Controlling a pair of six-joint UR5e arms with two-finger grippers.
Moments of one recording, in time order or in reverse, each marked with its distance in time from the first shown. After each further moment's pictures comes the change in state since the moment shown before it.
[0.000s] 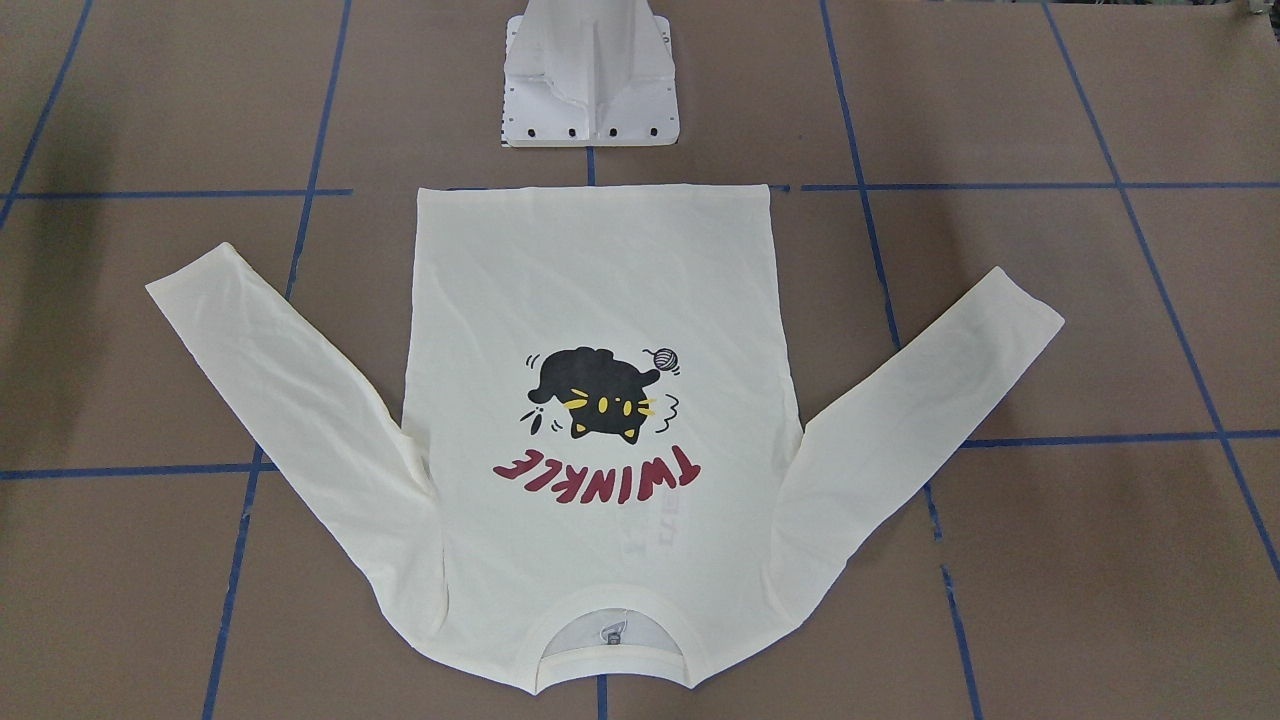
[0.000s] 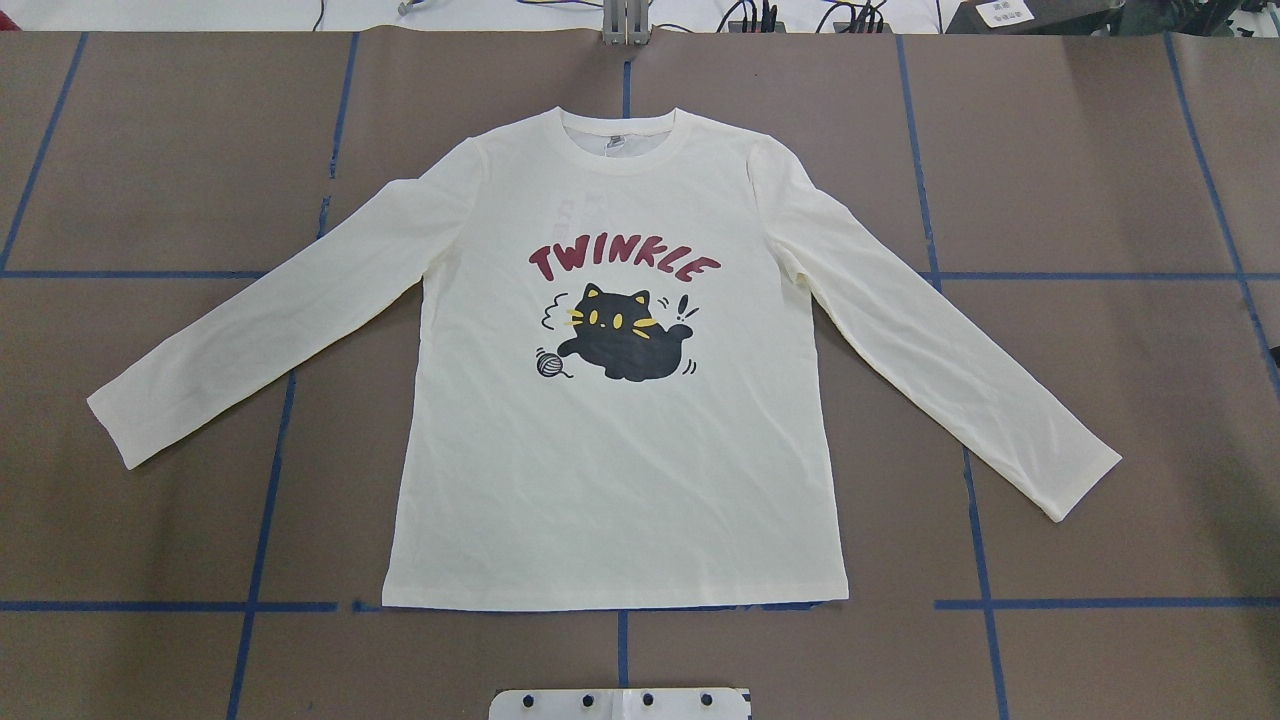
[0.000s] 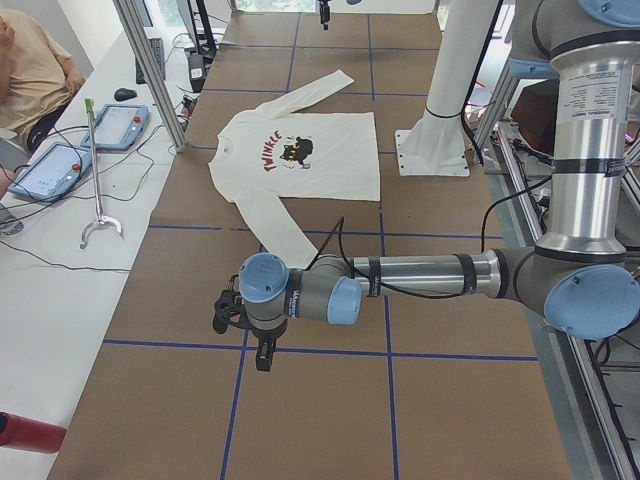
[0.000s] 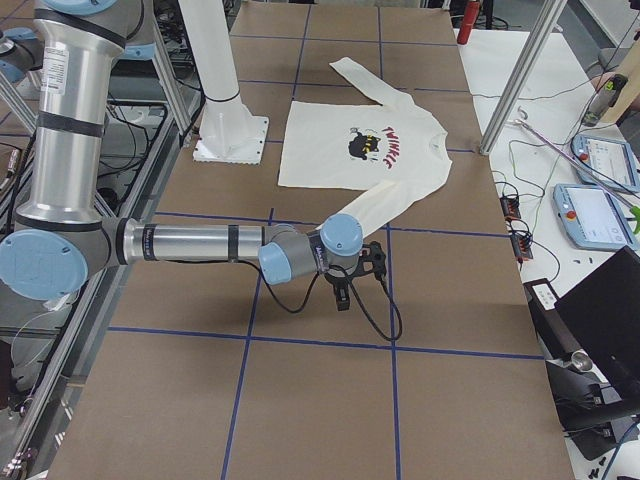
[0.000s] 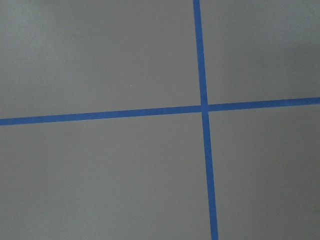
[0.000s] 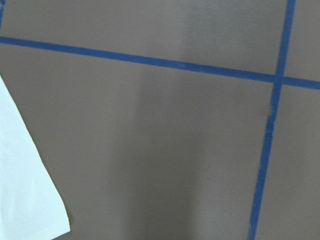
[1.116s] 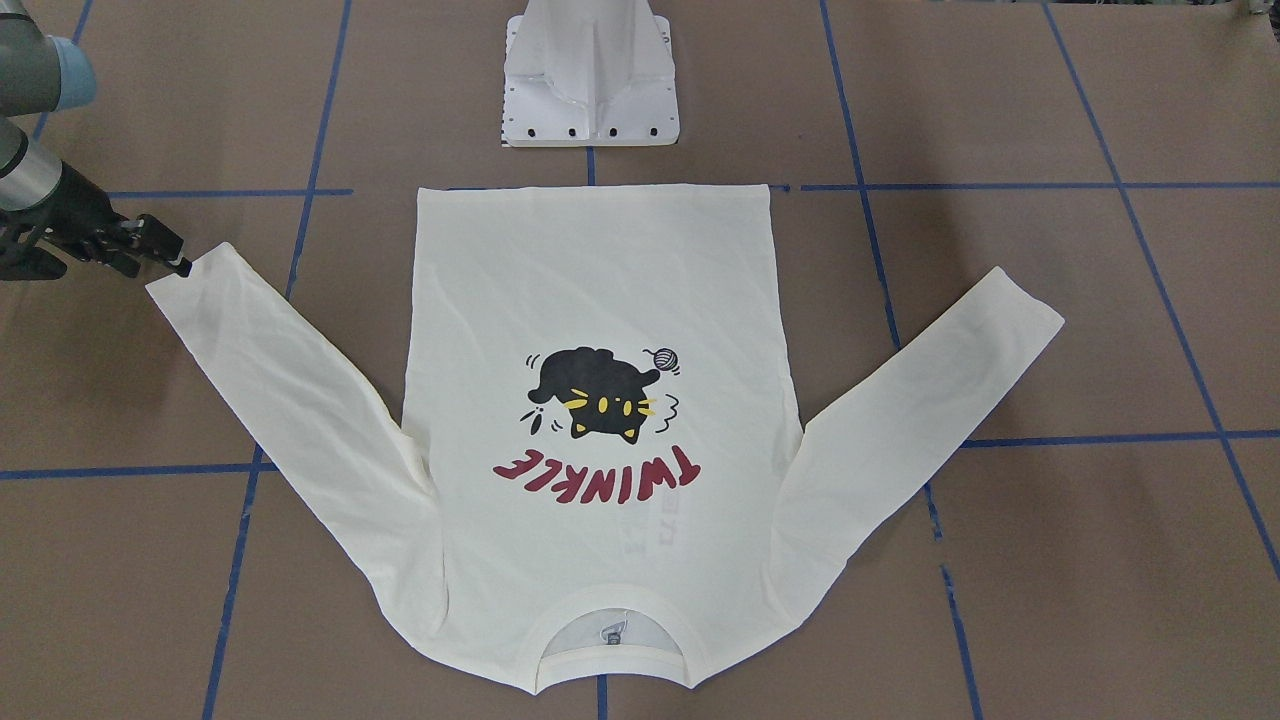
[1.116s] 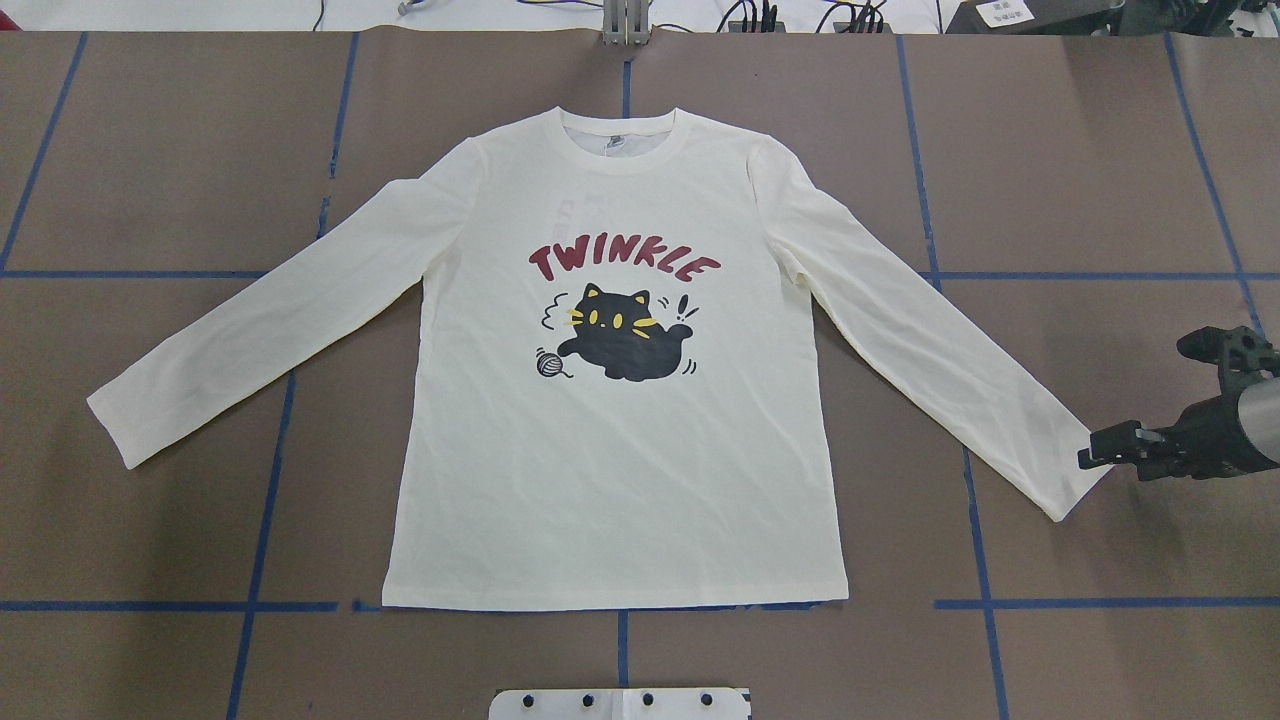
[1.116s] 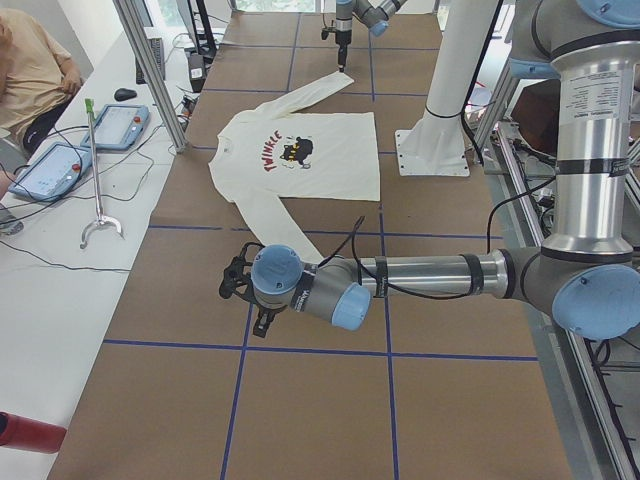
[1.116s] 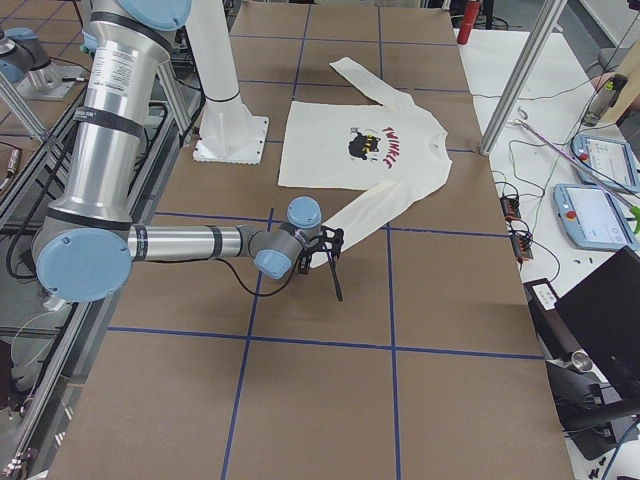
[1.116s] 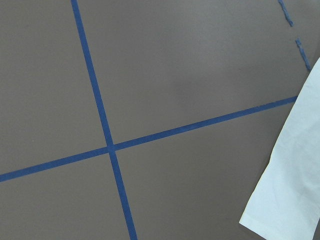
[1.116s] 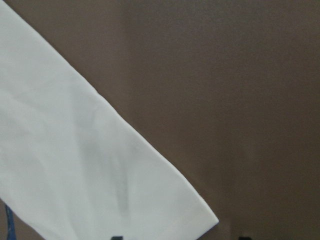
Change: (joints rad) left arm 0.009 0.039 -0.025 -0.238 -0.174 0.001; right arm -0.504 -0.068 -0.016 0.515 -0.285 0.942
